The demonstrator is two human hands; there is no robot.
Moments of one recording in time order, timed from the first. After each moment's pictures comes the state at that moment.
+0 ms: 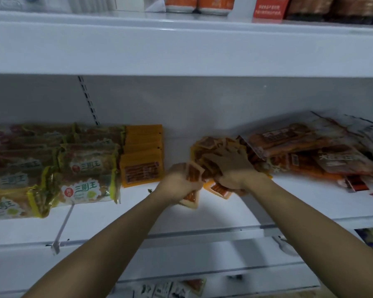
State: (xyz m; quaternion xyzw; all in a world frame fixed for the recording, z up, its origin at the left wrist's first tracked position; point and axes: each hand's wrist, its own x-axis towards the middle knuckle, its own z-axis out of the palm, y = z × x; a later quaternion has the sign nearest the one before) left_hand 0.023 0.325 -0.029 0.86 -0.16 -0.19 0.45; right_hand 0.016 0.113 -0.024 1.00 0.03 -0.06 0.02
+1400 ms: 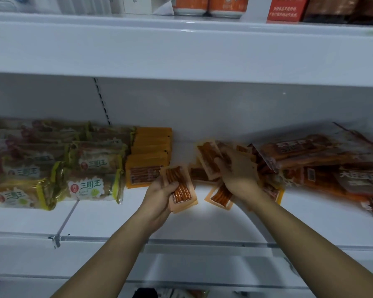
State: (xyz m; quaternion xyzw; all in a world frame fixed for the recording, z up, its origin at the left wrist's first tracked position) left_hand 0.012 0.351 -0.064 0.52 0.08 -0.18 0.83; right_hand 0.003 0.136 -0.009 0.91 0.02 0.18 -0.37
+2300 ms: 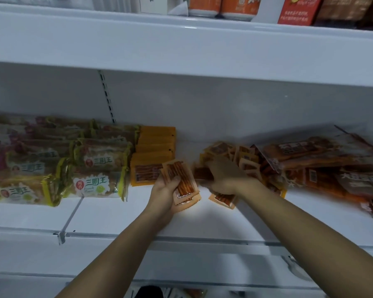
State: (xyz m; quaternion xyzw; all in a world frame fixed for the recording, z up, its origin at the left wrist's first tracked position) left_hand 0.010 0.350 -0.062 0.53 0.09 -0.14 0.83; right_hand 0.035 0.156 -0.019 0.99 0.08 -0.07 -0.11
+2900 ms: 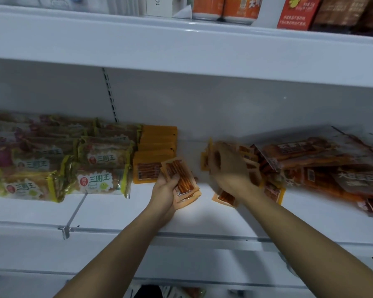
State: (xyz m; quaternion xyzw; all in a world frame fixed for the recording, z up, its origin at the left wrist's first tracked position) left_hand 0.004 0.349 -0.057 0.48 0.09 -0.15 0.86; right_hand 0.016 0.163 -0.016 0.94 0.05 0.20 -0.26
